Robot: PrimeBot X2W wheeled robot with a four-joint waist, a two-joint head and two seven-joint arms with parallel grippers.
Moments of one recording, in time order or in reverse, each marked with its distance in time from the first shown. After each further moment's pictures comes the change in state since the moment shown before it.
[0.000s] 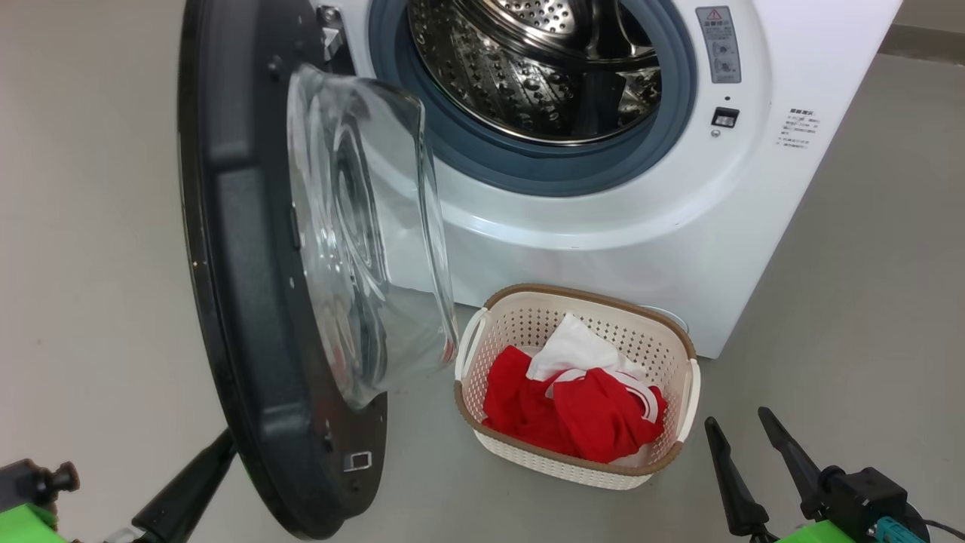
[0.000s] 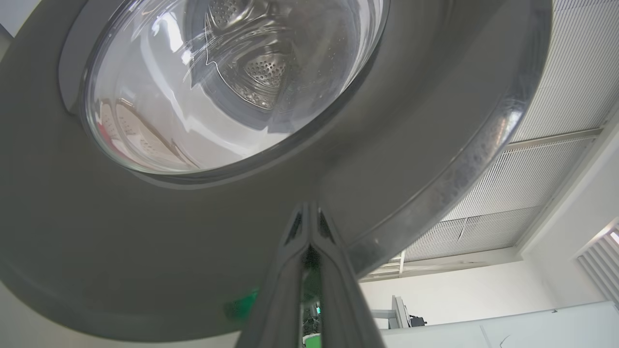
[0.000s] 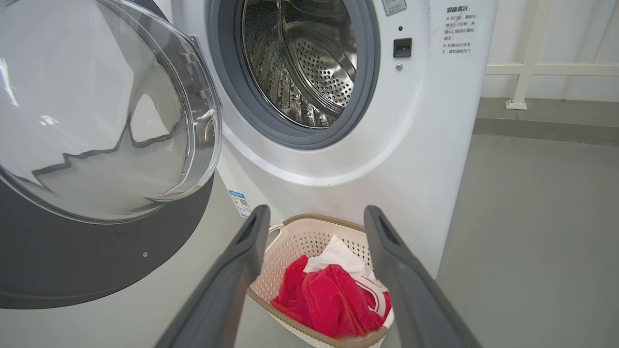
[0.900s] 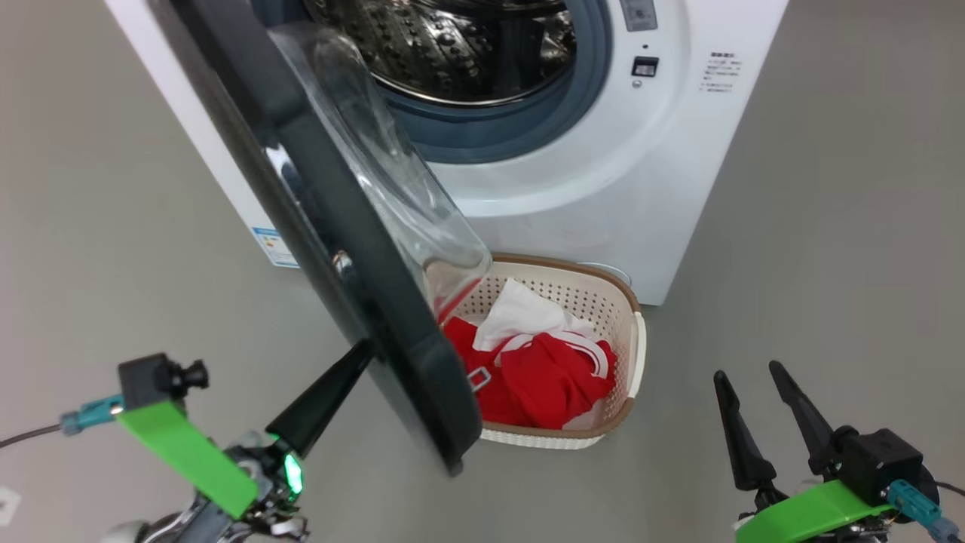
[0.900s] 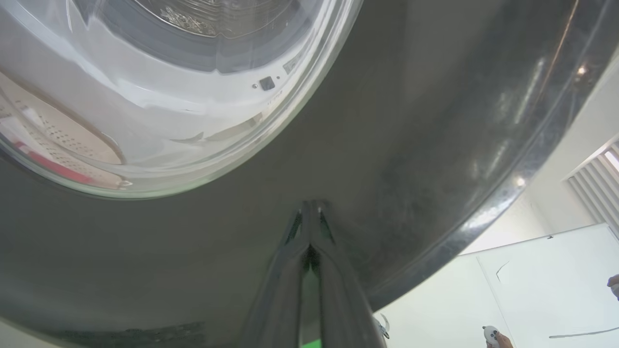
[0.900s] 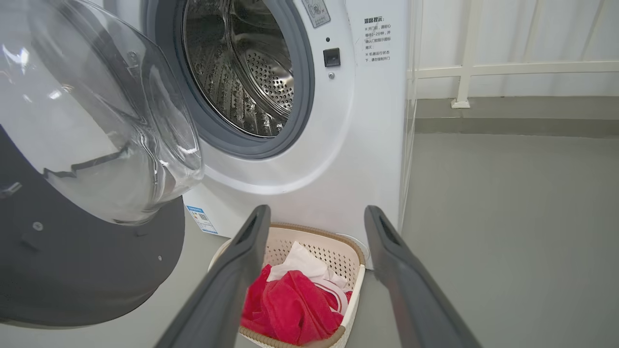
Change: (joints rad) left arm -0.216 -0.190 -0.137 0.028 0.227 0.001 0.034; right arm -0.069 0.003 -0.027 -0.012 -0.009 0.000 0.000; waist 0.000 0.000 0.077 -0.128
